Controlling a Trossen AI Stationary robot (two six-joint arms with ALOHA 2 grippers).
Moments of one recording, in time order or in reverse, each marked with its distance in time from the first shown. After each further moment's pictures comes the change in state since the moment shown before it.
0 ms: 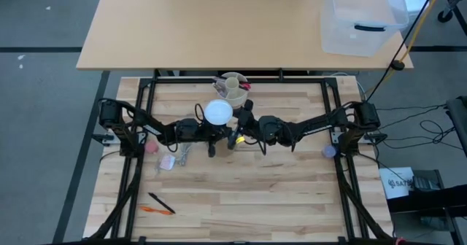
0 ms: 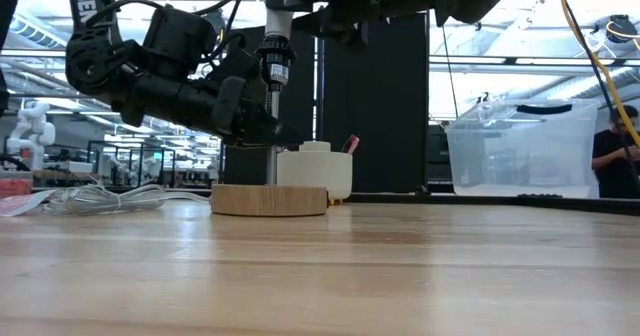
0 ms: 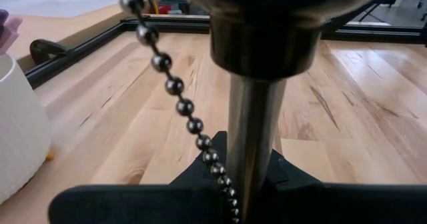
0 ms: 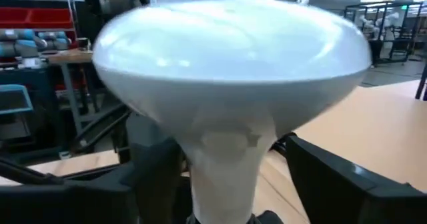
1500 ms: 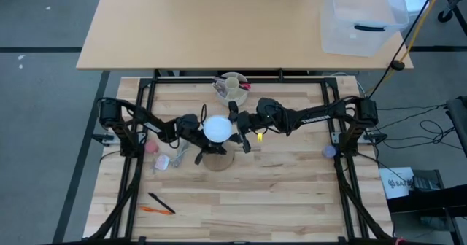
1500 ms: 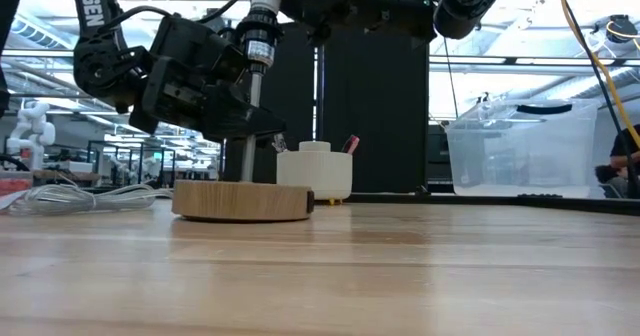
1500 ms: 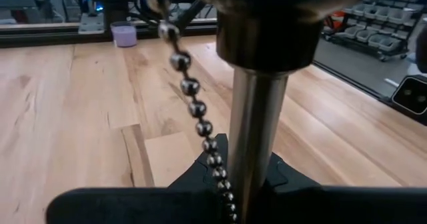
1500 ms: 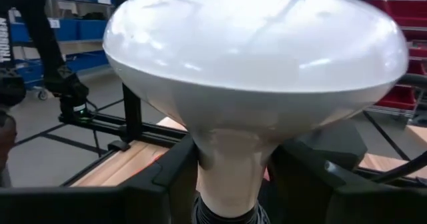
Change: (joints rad) left arm 0.029 0.001 -0.001 -0.044 0.613 0.107; right arm -0.155 -0.004 0.014 -0.033 -0.868 -0.075
